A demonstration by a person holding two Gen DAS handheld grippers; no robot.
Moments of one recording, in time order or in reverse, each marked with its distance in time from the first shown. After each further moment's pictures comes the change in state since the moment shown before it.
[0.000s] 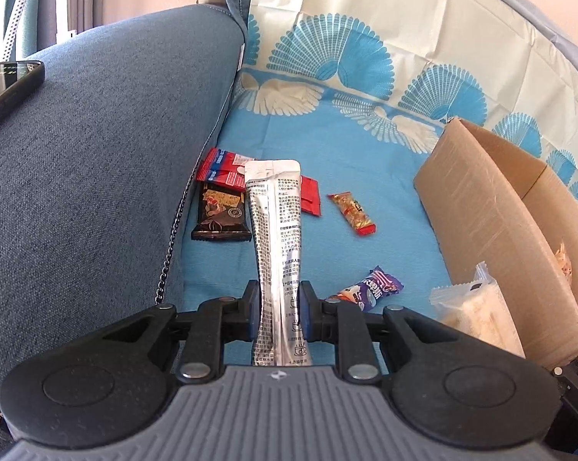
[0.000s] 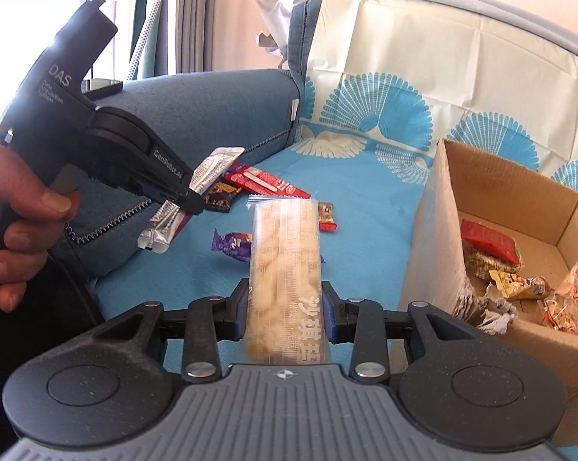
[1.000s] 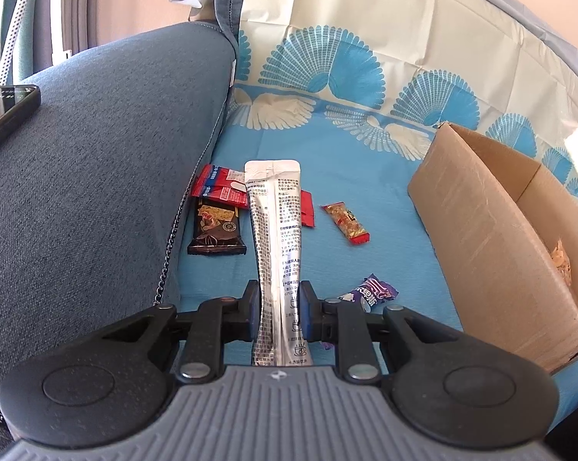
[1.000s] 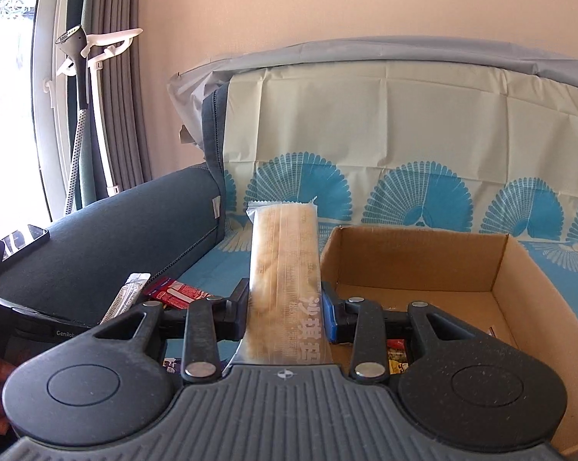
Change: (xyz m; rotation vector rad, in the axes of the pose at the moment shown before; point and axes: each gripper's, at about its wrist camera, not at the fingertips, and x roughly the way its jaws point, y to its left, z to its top) left arm -0.003 -0.009 0.000 0.046 -0.042 0.007; right arm -0.044 -0.120 0.057 0.179 -0.197 -0.080
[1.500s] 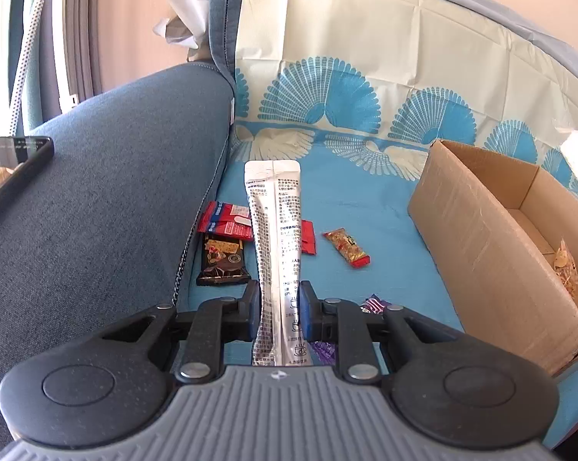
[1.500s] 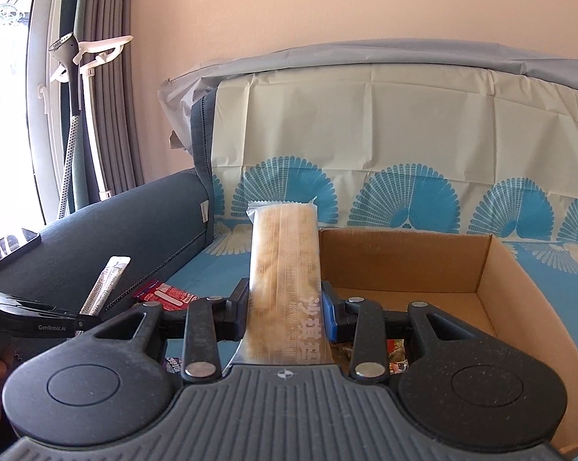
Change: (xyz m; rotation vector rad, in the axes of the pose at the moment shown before) left arm -0.016 -0.013 -0.002 0.062 -0.112 0.050; right arm -0.009 -0.019 -0.001 0.020 -0.012 -0.022
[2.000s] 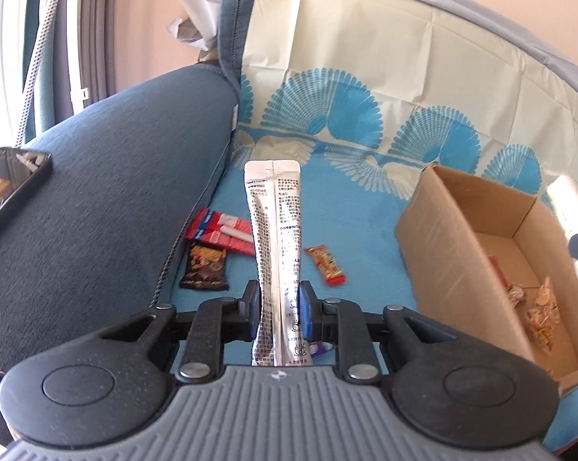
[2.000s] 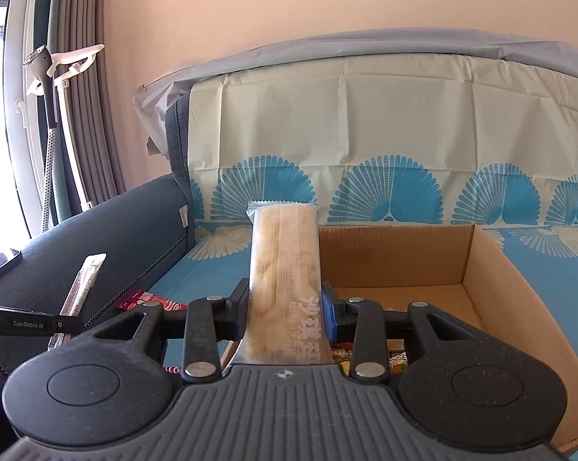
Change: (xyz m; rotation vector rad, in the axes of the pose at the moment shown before) left arm -0.021 -0.031 0.028 -0.087 0.004 0.011; right arm 0.007 -0.018 0.004 0.064 0.000 -0.043
